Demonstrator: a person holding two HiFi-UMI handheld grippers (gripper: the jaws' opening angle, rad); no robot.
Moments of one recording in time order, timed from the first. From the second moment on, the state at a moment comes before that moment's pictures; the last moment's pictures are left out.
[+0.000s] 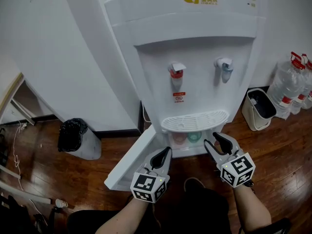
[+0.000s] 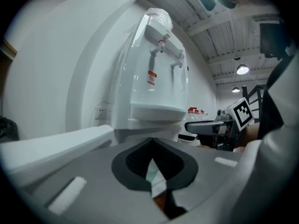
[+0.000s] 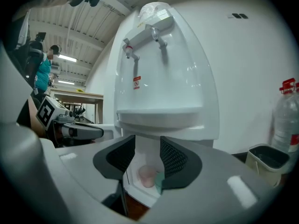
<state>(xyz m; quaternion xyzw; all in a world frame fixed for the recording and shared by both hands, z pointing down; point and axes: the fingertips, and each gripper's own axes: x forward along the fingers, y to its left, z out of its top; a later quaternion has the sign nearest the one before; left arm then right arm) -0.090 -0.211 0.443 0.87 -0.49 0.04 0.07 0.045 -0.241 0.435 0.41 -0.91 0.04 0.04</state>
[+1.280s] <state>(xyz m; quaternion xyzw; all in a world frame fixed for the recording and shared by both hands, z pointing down) -0.082 -0.236 0.585 0.85 -0.48 0.15 0.16 0.034 -0.299 0.636 0.45 -0.87 0.15 0.12</state>
